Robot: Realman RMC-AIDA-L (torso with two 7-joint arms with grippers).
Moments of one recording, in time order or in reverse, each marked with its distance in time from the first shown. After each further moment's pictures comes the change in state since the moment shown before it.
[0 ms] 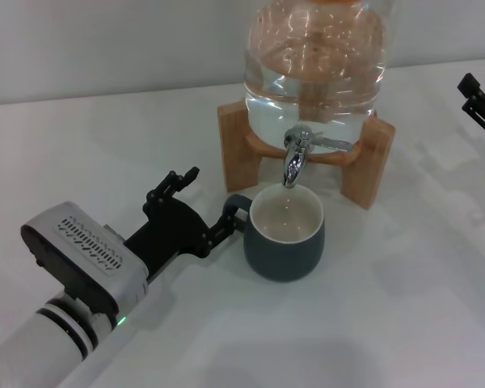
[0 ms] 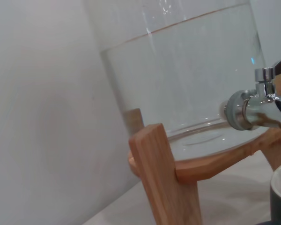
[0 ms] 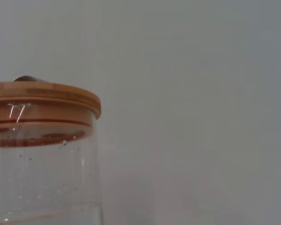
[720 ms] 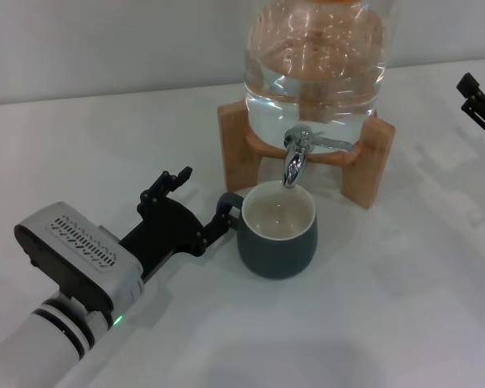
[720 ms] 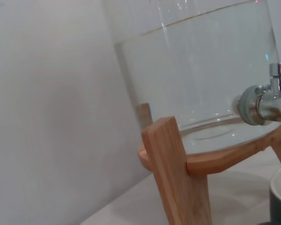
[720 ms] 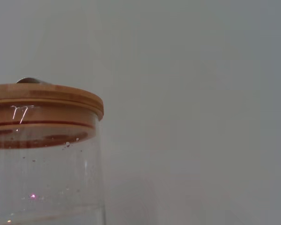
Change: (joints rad) left arm 0.008 0.000 -0.016 -0.002 -0.002 -0.004 -0.010; right arm 0.000 0.000 -0.003 0.000 0.000 -0.005 0.001
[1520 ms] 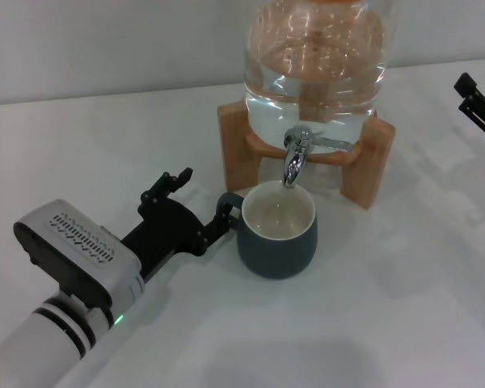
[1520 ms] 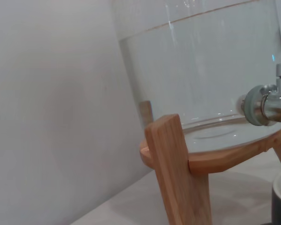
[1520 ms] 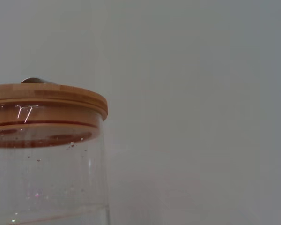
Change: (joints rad) left arm -0.005 -0.004 0.001 -0.009 0.000 -0.006 -0.041; right arm 0.000 0.000 -0.009 -0.006 0.000 0.001 0.001
